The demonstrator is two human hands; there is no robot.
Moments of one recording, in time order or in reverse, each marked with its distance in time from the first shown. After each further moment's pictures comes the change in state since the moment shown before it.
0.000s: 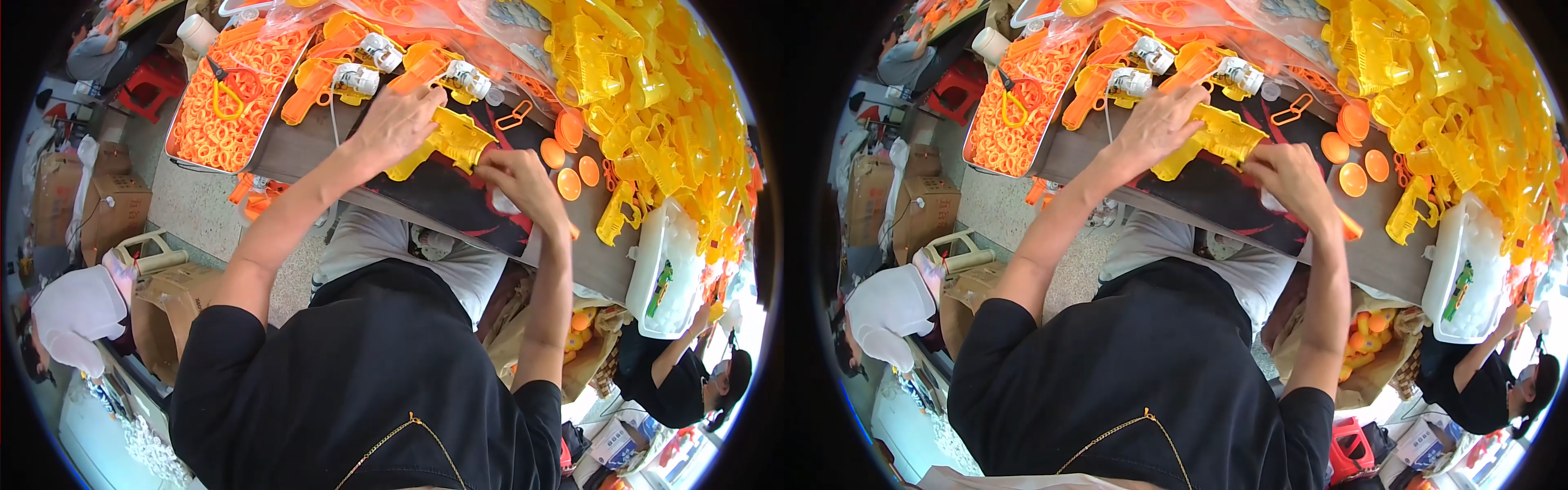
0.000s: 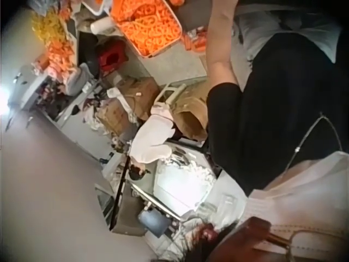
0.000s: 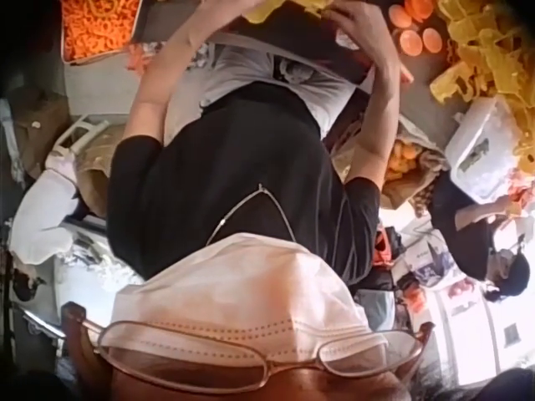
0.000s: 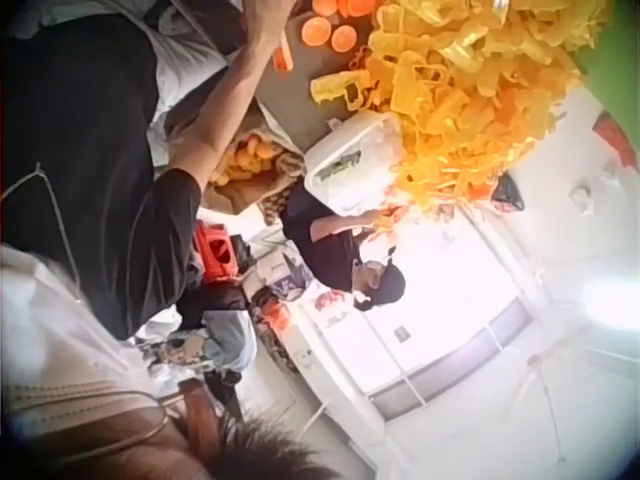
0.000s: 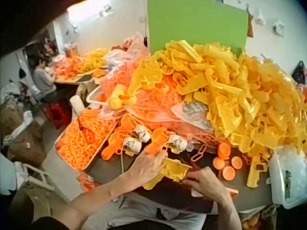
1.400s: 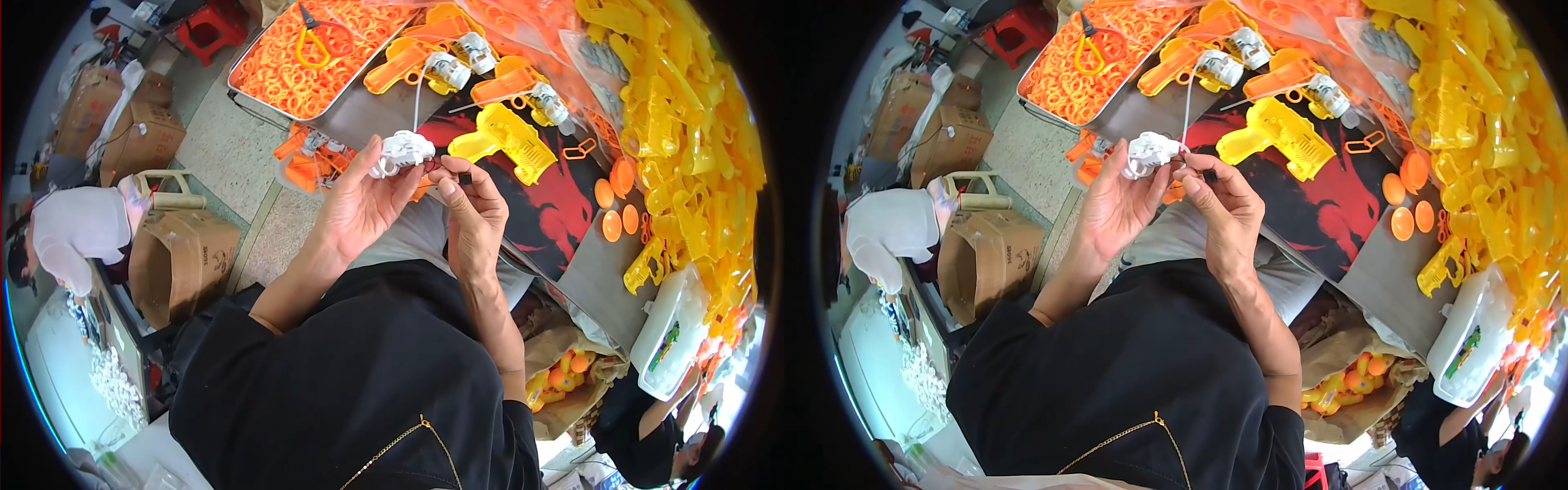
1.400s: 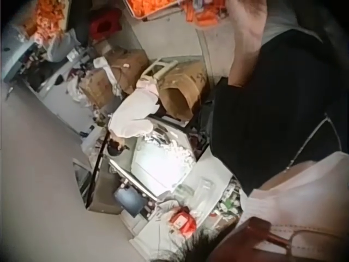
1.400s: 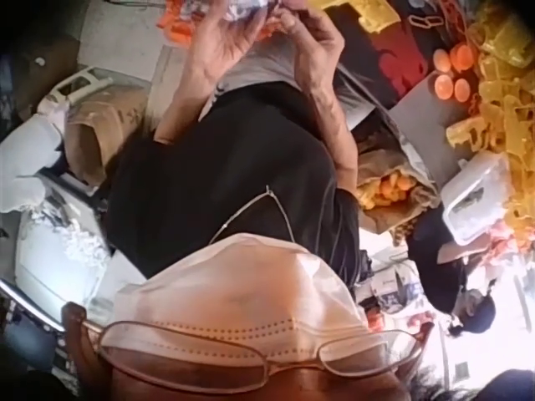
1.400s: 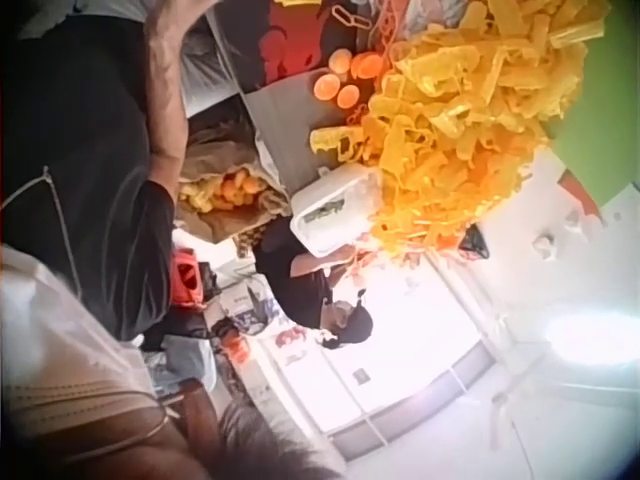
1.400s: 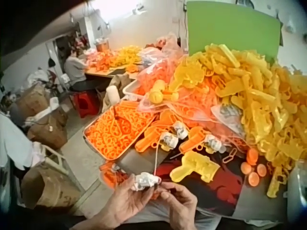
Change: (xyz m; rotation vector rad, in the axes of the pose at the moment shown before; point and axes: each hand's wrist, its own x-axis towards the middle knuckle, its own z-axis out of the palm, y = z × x) left_hand -0.174 0.027 -0.045 -2.502 0.522 -0.541; right_hand -0.007 -0.125 0.146 1.504 0.255 -0.066
